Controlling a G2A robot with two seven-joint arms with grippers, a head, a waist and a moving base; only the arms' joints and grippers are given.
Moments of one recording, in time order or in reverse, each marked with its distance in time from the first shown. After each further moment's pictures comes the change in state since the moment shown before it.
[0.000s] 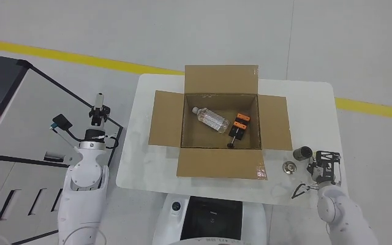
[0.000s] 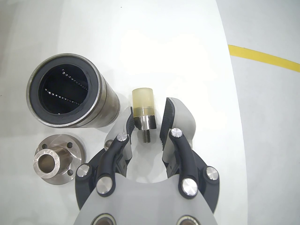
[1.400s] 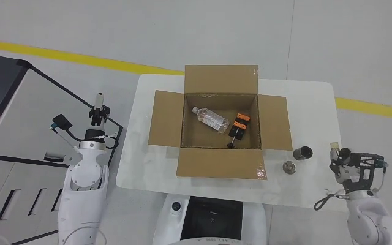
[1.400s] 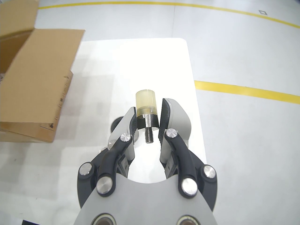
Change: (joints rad) left arm 0.000 0.000 0.000 0.000 0.000 0.000 0.000; right arm -0.343 -0.002 0.320 -0.521 0.135 -0.188 -0.039
